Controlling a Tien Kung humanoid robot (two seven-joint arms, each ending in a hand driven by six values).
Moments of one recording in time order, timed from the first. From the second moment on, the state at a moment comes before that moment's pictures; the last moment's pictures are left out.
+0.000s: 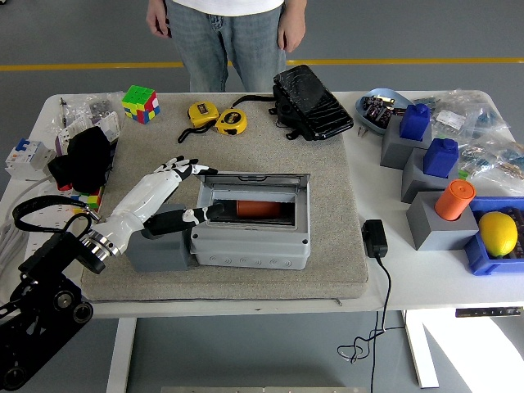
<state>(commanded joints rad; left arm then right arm) -0.19 0.38 -0.96 -1.49 1.83 0.17 -0.09 0.18 -0.18 1.77 0.18 -1.51 -0.11 -0.12</state>
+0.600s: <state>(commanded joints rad) -0.20 0.40 -0.95 -1.48 1.83 0.18 -0.10 0.18 -0.18 1.77 0.18 -1.51 -0.11 -0.12</state>
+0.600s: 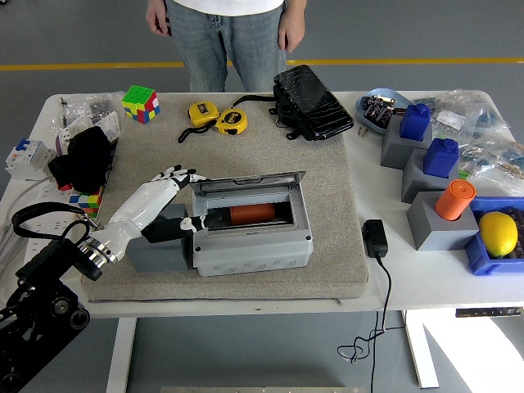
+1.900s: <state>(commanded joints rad) -0.20 0.42 -0.95 -1.57 1.83 0.18 -0.09 0.19 -0.18 1.78 0.18 -1.51 -0.12 -0.12</state>
